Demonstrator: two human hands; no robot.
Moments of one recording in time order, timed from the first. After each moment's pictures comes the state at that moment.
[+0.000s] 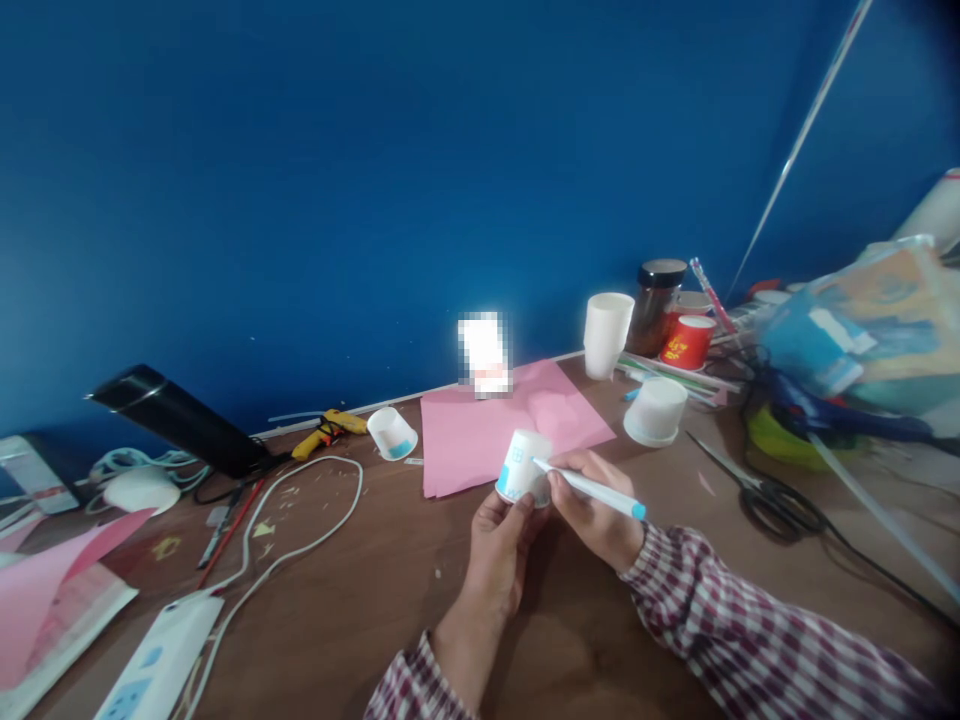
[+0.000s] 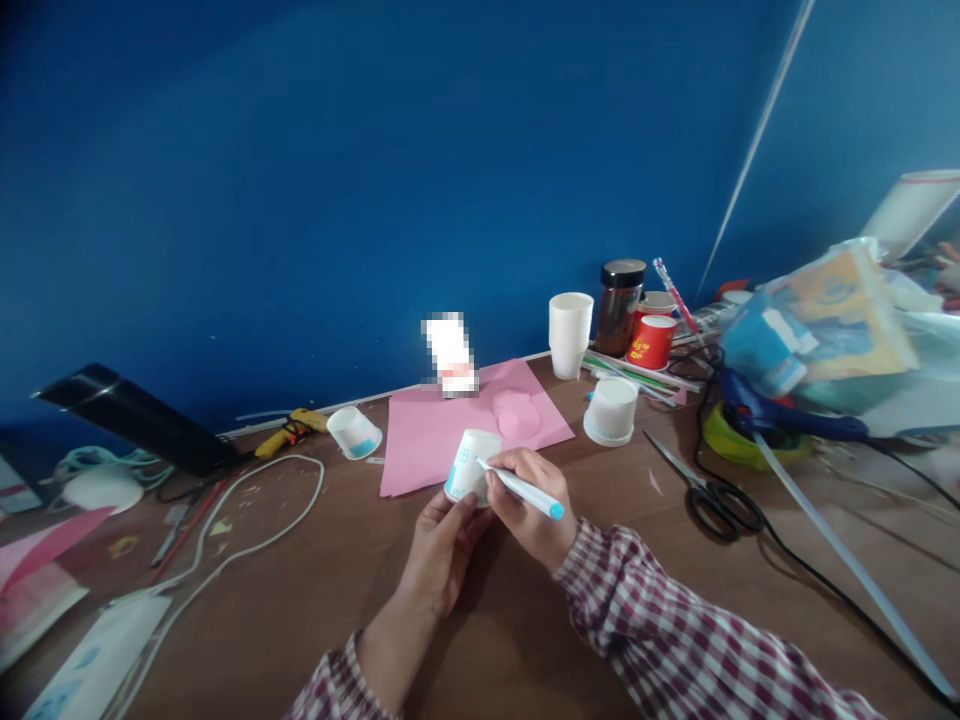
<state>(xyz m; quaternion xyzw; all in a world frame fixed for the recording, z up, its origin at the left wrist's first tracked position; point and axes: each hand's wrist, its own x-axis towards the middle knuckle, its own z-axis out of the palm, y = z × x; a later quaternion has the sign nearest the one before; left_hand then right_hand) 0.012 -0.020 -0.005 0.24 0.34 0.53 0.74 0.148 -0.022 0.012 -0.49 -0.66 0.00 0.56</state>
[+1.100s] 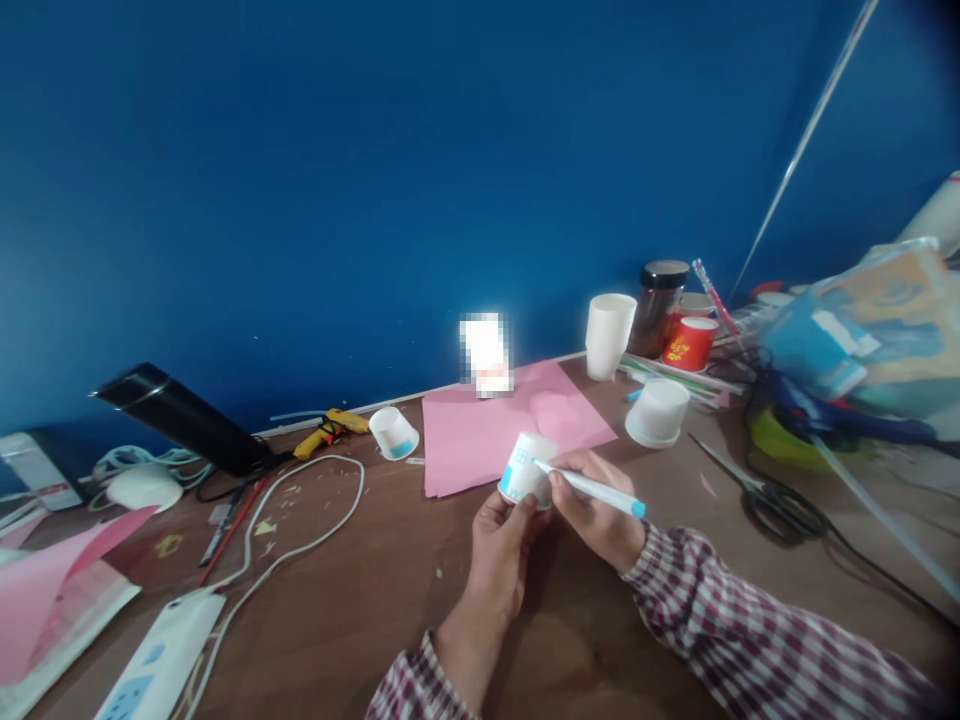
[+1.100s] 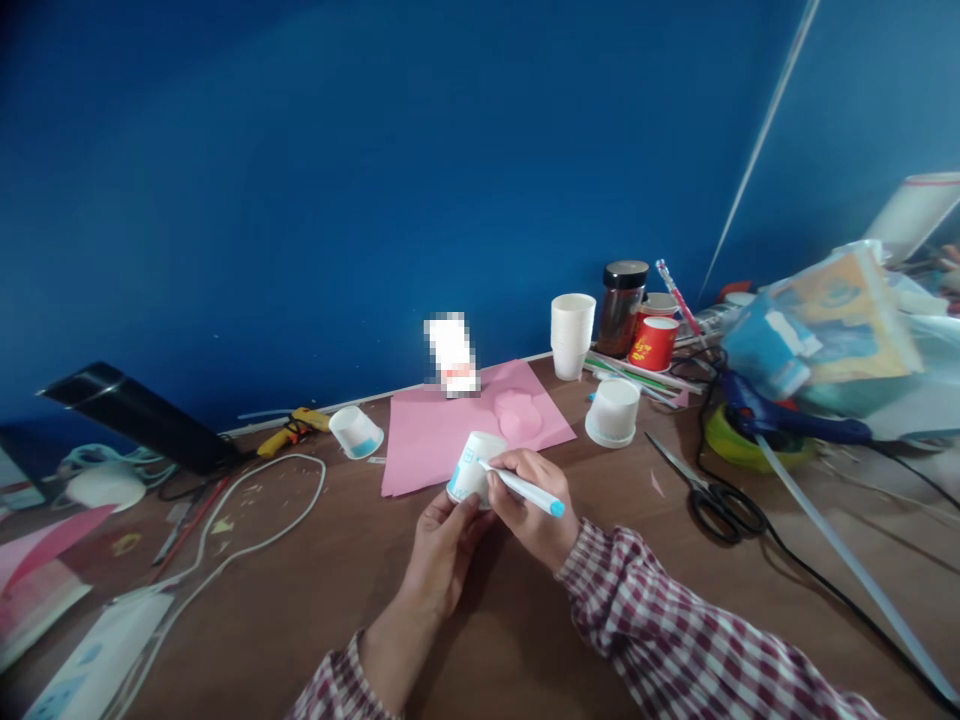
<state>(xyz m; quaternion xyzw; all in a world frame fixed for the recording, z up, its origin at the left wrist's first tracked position) 0.014 -0.021 -0.003 0.26 0.36 0.53 0.72 0.149 -0.022 0.013 -0.51 -0.67 0.00 0.55</state>
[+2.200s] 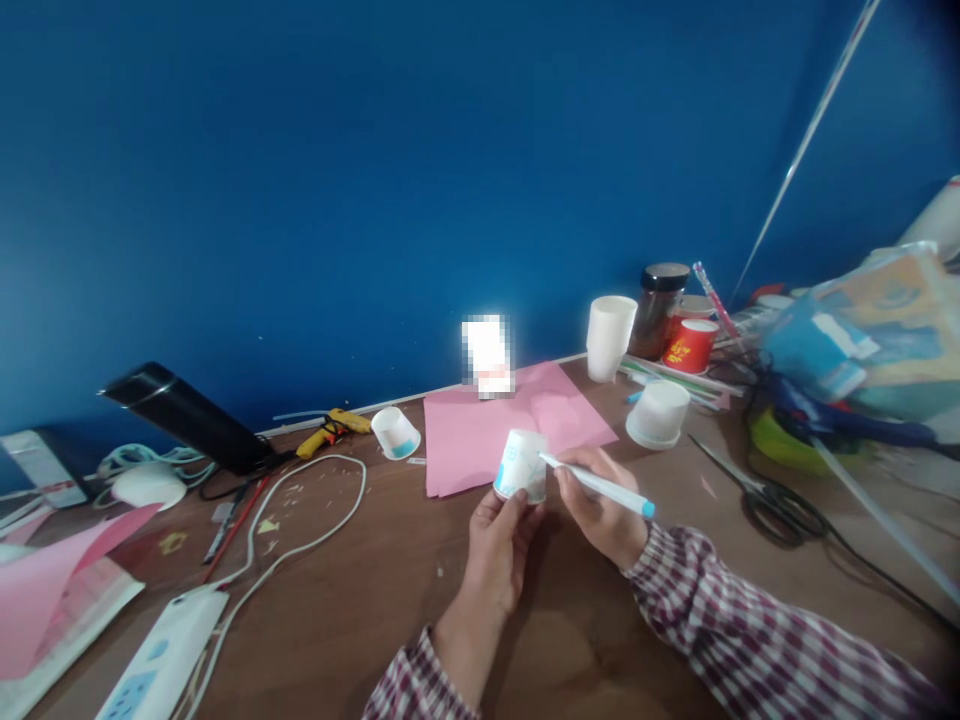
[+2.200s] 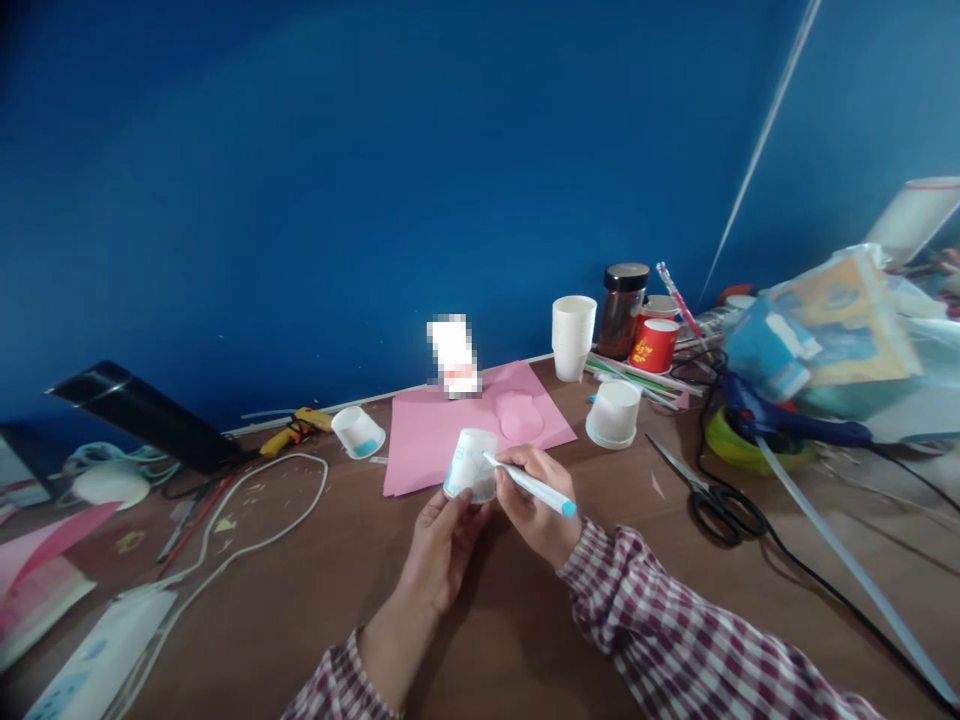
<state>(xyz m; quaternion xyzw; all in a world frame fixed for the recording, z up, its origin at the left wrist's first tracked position) 0.011 -0.016 -0.006 0.20 0.35 0.54 0.73 0.152 -0.021 0.013 -0.50 -0.65 0.02 0.58</state>
